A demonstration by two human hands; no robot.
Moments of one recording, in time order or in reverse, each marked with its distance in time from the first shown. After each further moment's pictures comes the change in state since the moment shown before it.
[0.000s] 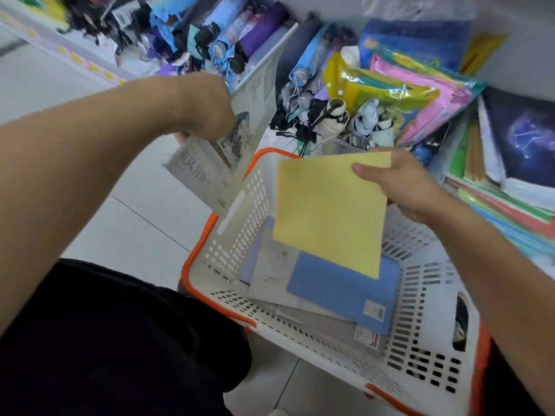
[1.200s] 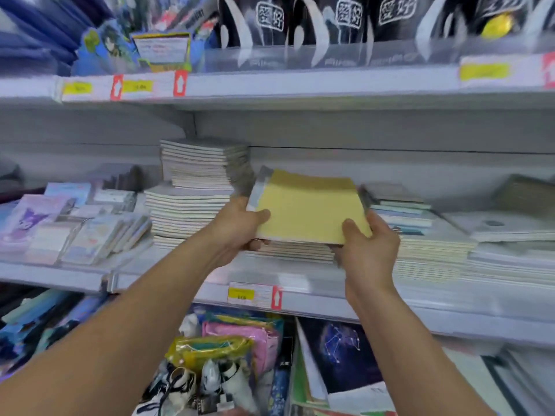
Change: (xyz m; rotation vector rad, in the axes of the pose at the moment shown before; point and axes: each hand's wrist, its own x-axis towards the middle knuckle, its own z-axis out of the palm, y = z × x) left_hand -0.020 0.297 -0.259 -1.428 0.076 0.673; right_hand -0.064 -0.207 -0.263 0.628 0.987 -0.549
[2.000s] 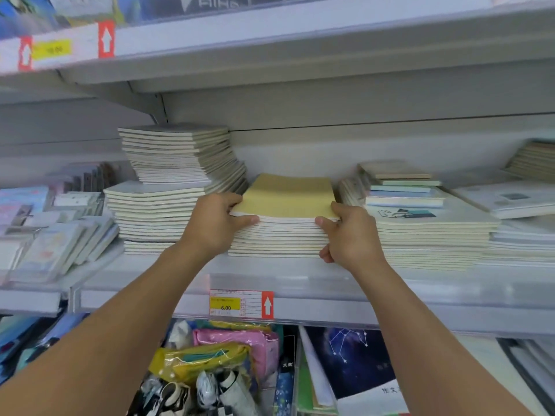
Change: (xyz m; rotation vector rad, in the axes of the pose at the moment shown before) left_hand 0.073 -0.049 -0.012 0.707 0.187 0.419; right_hand 0.066 0.043 0.002 -0.702 -0.324 -0.034
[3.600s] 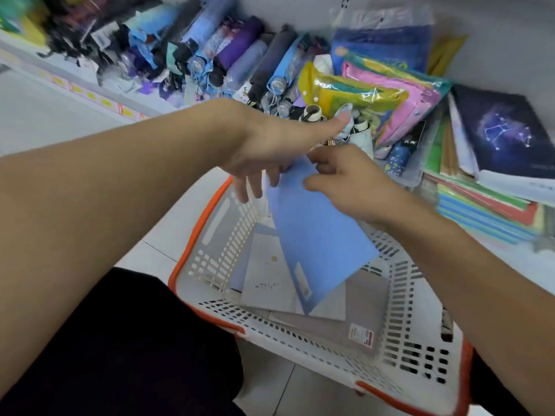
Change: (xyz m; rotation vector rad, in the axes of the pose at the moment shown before) left_hand -0.321 -0.103 -0.085 -0.150 -1.001 -1.125; right_hand -0.298 0.064 0.210 -0.156 -0.939 -0.158
